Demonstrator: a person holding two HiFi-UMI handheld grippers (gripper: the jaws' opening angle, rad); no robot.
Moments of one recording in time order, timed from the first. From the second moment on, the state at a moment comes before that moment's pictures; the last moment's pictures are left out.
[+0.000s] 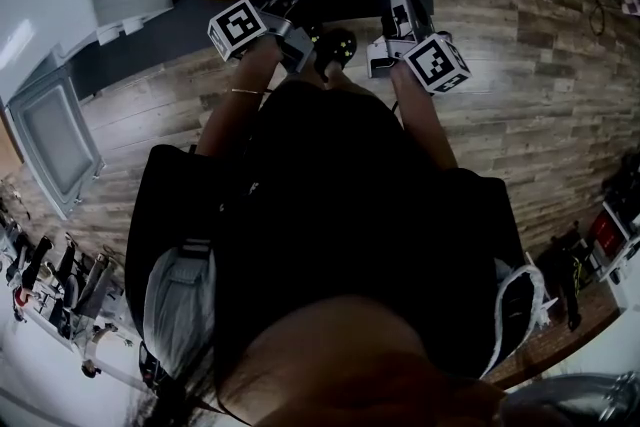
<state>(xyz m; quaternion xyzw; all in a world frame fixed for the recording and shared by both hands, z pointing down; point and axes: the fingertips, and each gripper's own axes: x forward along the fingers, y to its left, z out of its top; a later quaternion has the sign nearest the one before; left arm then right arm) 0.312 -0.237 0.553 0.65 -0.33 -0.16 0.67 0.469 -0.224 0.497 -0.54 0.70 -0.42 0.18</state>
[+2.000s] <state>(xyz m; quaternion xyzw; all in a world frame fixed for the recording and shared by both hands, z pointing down) 0.318 -0.216 0.499 0.78 -0.26 0.02 0.57 0.440 -0.213 0.474 -0.53 0.73 -0.39 0.16</state>
